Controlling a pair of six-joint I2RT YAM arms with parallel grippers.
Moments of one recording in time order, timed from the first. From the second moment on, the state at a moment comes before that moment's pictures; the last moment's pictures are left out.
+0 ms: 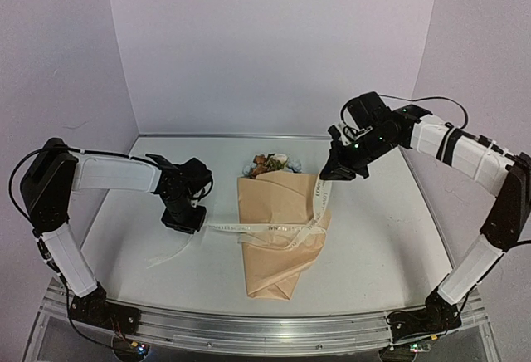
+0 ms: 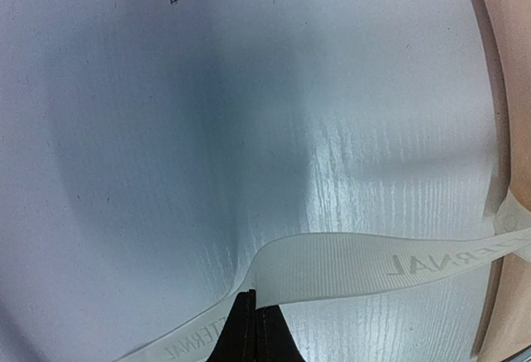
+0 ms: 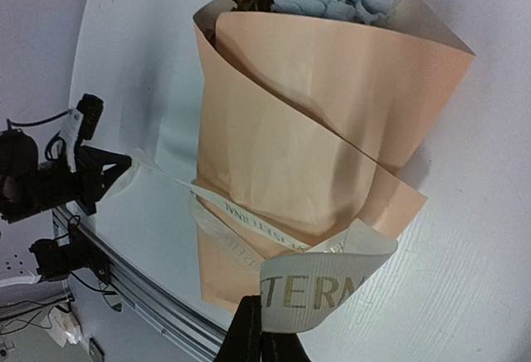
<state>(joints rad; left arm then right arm) -0.72 1.73 1.09 -0.75 -0.07 -0.50 0.57 1.63 1.52 -0.87 -0.34 0.55</state>
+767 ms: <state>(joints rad) -0.72 1.73 1.09 -0.75 -0.07 -0.50 0.57 1.79 1.41 -0.78 -0.39 0.54</state>
